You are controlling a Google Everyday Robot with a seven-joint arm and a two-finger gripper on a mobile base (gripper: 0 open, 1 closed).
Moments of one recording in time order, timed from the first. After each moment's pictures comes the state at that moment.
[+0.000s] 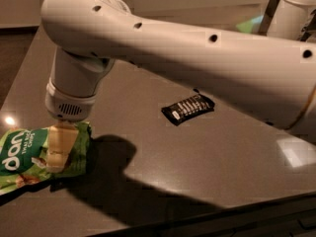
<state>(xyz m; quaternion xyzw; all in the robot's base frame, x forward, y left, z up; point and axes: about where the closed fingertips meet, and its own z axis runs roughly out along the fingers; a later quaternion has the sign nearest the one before) 0.412 0.202 0.857 -0.75 0.62 0.20 0.14</state>
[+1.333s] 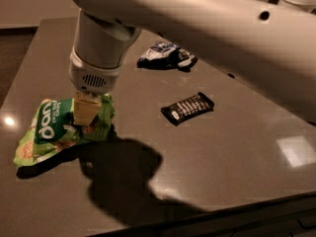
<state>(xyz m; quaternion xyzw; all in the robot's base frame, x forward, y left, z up) 0.446 0.150 0.902 -0.73 0.65 0.13 0.17</state>
